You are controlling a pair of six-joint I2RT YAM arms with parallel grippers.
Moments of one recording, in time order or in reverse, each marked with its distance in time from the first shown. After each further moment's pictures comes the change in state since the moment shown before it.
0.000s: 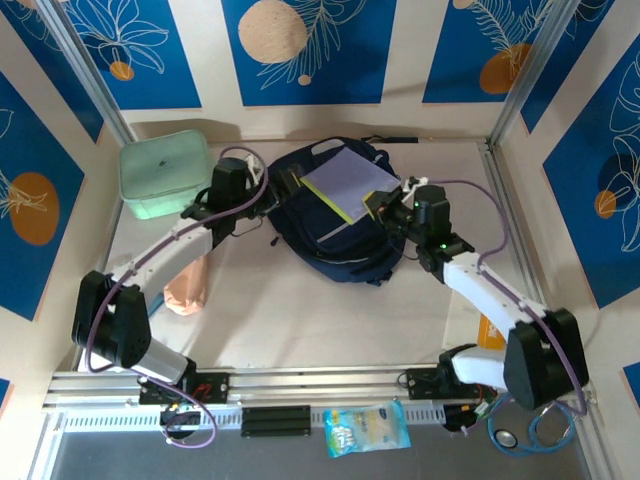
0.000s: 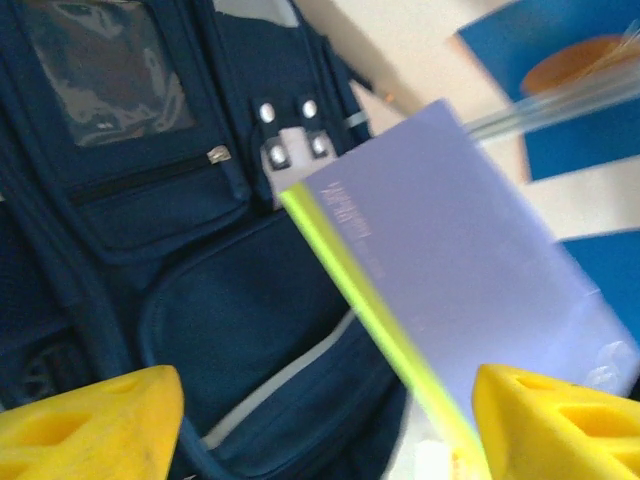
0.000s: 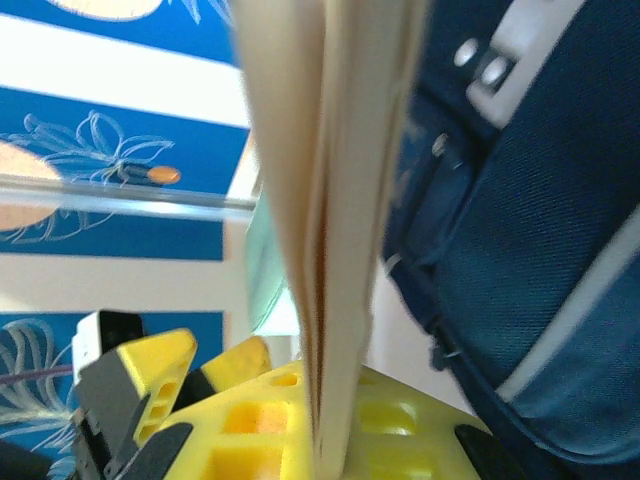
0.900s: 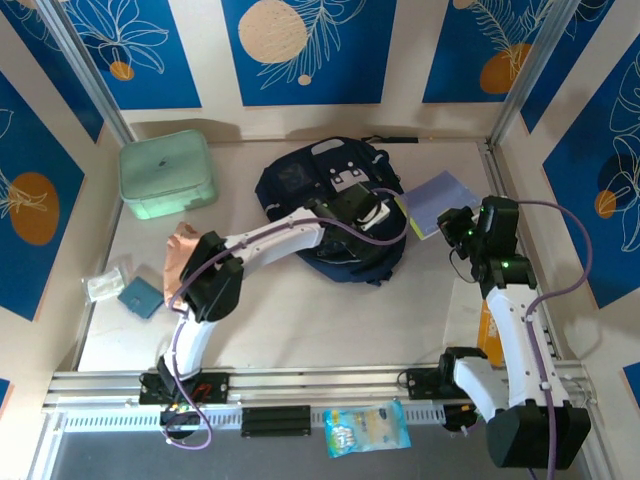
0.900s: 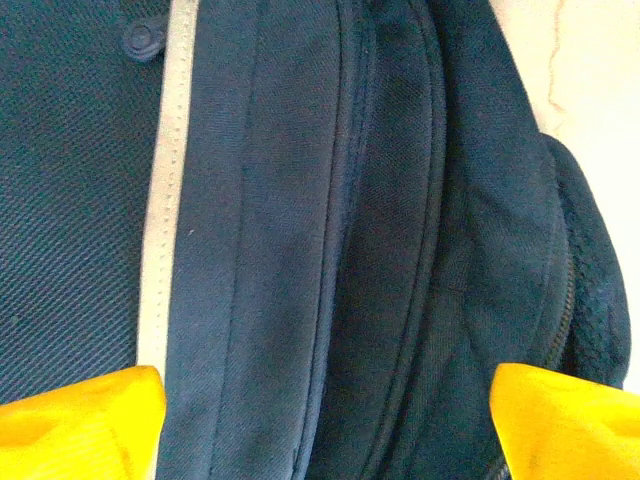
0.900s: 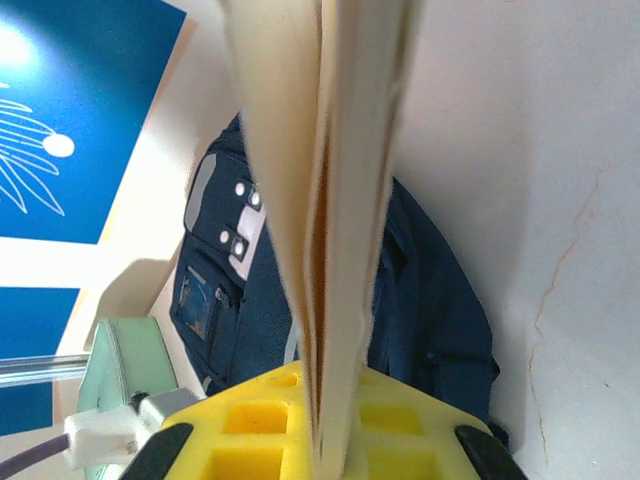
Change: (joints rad) left arm -0.459 0.619 0.681 -0.545 -0.386 0.879; right arm -0.378 -0.309 0.062 -0.623 0.089 -0.244
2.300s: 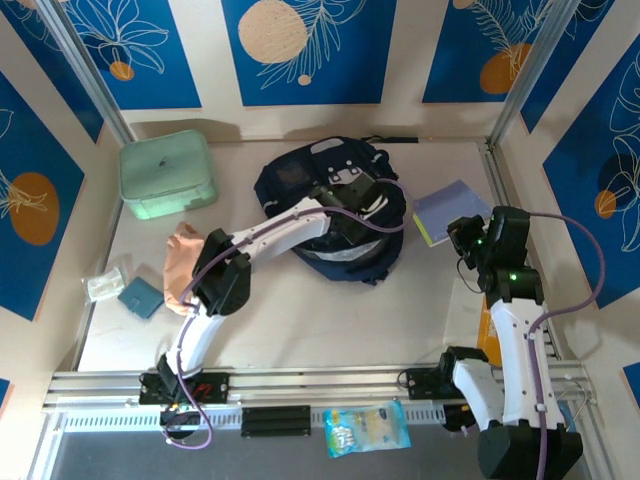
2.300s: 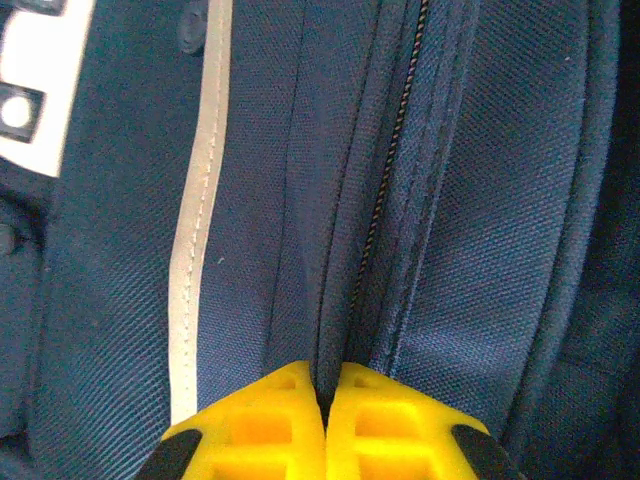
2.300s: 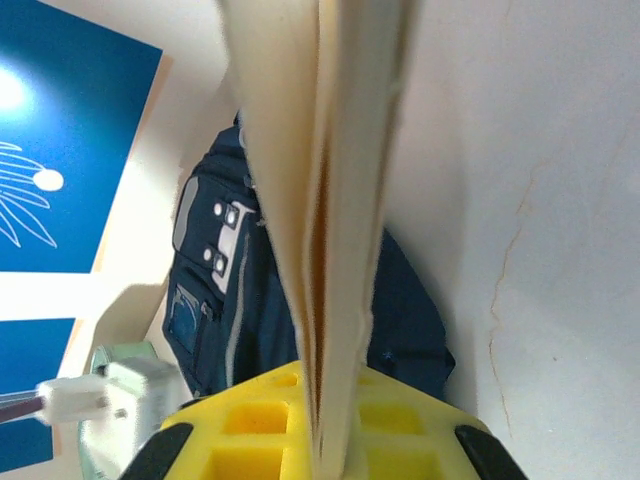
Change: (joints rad) left arm 0.028 0.056 0.174 -0.150 -0.138 0.027; right arm -0.074 -0.093 -0.005 -0.099 0.010 0.016
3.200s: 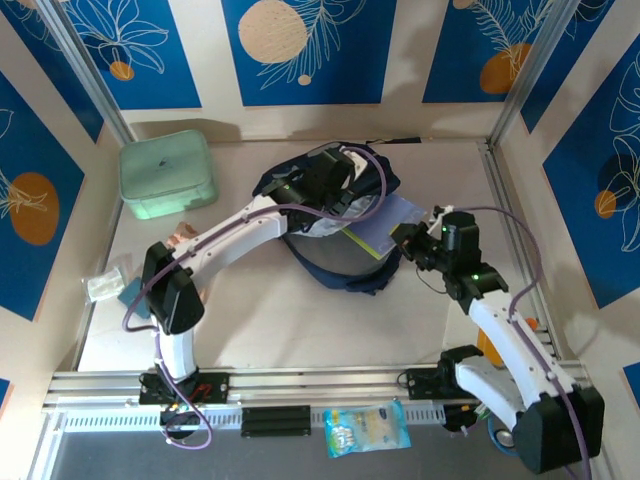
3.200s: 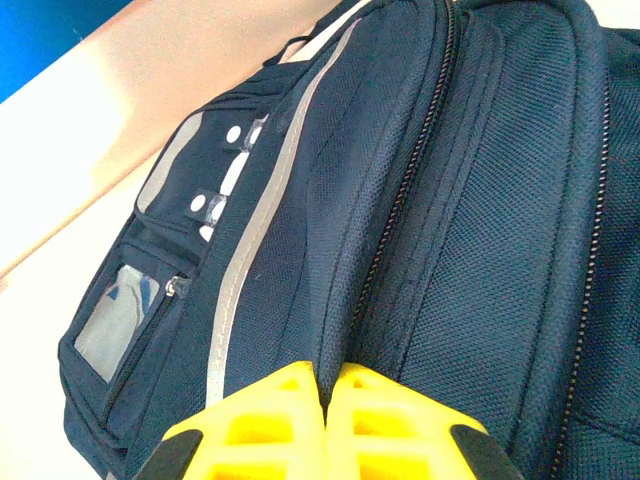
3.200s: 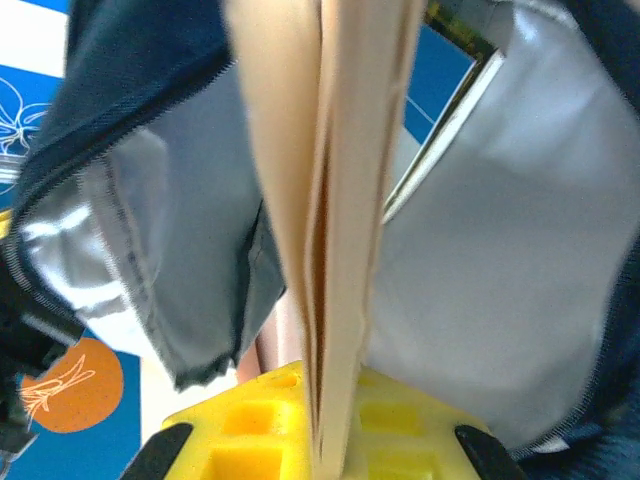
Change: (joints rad) left arm 0.028 -0.328 -0.218 0.228 -0.069 -0.027; right arm 0.373 0.113 -0.197 0.406 -0.162 0.104
